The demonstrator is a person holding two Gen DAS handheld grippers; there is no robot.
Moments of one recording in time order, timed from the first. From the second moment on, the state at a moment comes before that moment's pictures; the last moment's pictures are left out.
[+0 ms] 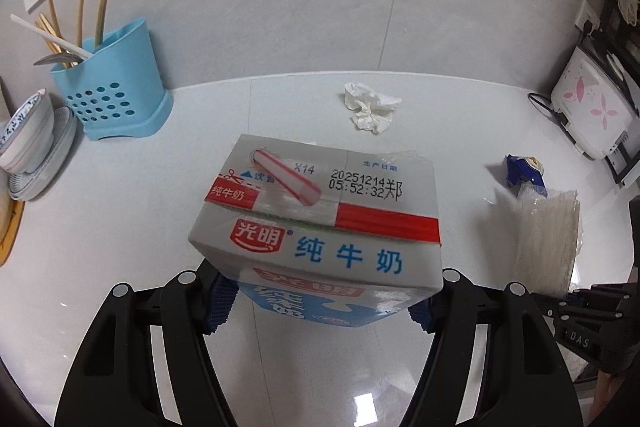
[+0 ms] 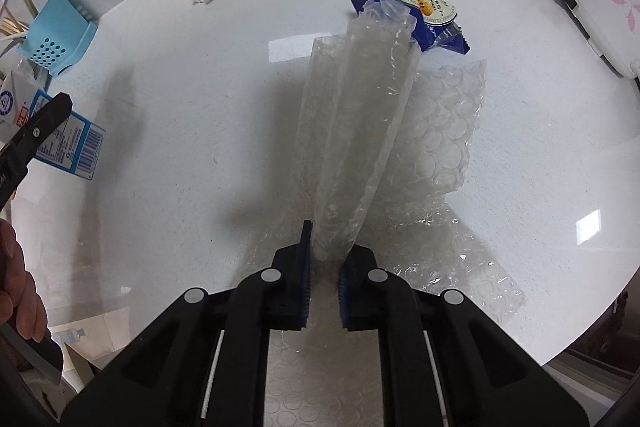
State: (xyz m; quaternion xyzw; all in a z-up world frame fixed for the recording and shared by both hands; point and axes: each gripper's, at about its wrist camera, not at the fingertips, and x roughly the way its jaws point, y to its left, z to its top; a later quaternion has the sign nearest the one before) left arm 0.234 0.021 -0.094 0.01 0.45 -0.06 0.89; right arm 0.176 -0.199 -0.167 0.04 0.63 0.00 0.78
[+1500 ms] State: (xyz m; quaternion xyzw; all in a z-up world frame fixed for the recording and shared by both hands) left arm 0.069 -0.014 -0.035 -0.01 0.43 -0.02 0.90; right arm 0.068 -0.227 -0.086 0.01 0.55 0.05 0.84
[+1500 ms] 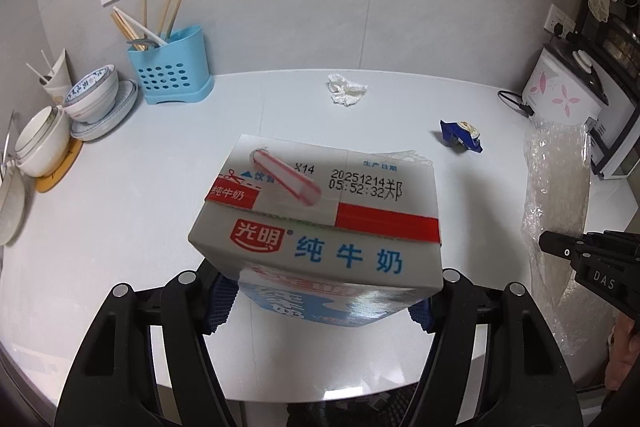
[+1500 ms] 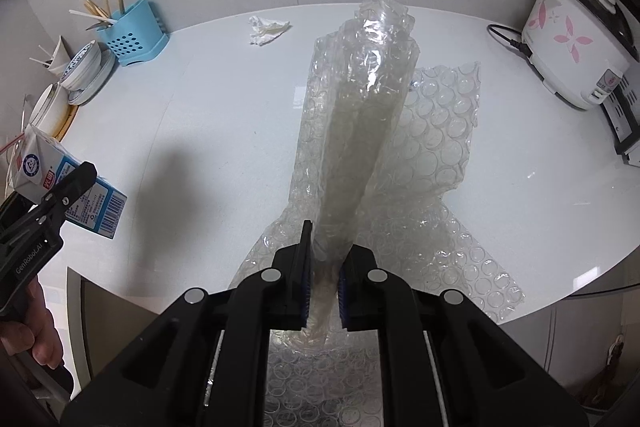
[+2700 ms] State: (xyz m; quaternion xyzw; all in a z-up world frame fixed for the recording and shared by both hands) left arm -0.057 -0.046 -0.044 -0.02 0.44 -0.03 0.90; right arm -0.072 -0.249 -0.068 0.01 0.52 0.11 0.85
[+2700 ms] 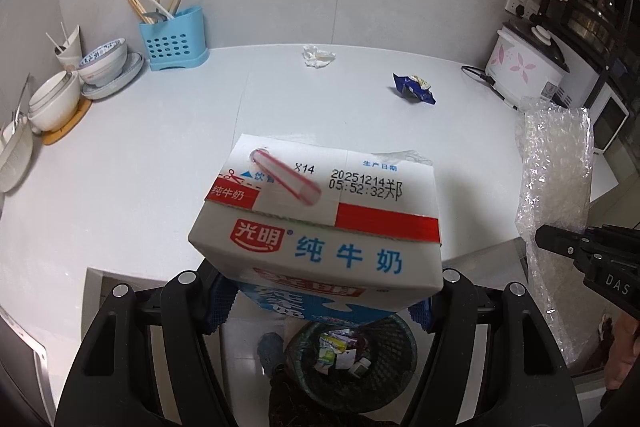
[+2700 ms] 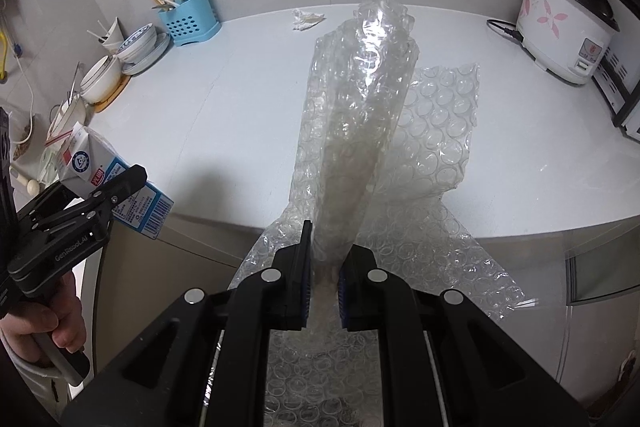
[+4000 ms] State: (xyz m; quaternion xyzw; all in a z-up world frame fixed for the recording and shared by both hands) left arm -0.121 -0.027 -0.212 -0.01 0.51 -0.04 0.86; right arm -0.152 -0.186 -0.244 -0.17 0.55 0.28 0.77
